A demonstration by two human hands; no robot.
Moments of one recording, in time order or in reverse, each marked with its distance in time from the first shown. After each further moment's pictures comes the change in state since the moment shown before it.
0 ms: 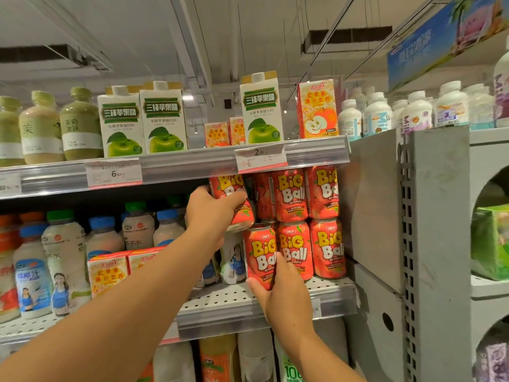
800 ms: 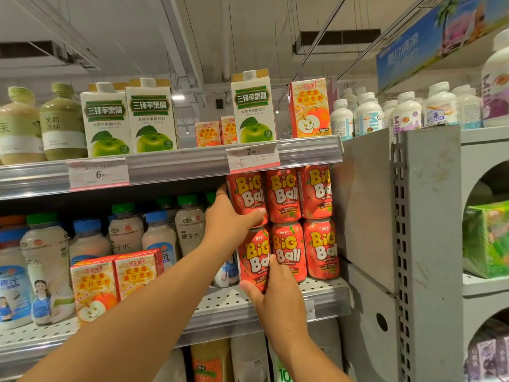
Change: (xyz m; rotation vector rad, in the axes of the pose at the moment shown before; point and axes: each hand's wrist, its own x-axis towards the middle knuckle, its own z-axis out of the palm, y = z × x) left_hand -0.006 -0.022 0.029 0.221 -0.172 0.218; right_hand -0.001 0.000 0.001 -0.021 -0.024 0.012
